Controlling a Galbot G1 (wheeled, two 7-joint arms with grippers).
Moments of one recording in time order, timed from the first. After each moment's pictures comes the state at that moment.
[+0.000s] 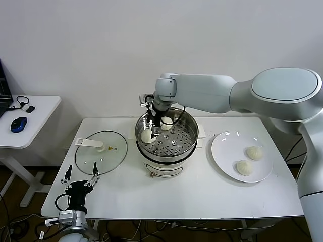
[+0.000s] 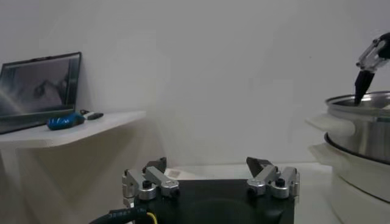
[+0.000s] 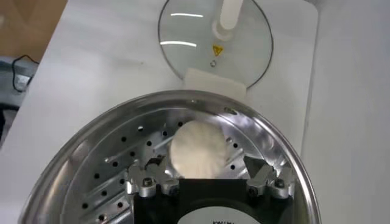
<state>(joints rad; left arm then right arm) 1.58 -1.61 -0.71 -1.96 0.04 -0.07 -0.01 0.73 1.41 -1.68 1.02 0.90 -0.31 -0.89</state>
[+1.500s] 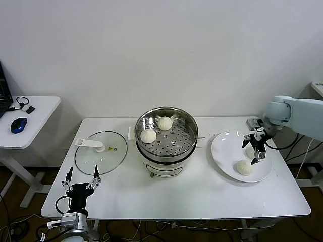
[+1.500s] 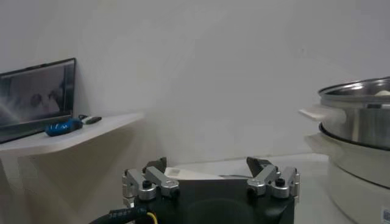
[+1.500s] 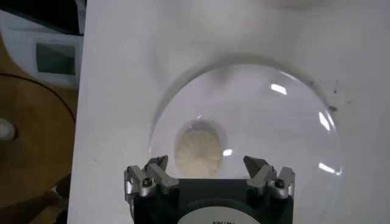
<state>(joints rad) 1.60 -1.61 -0.70 -1.96 0.09 -0.08 -0.02 0.67 0.71 -1.82 1.19 0.48 -0.08 -1.00</state>
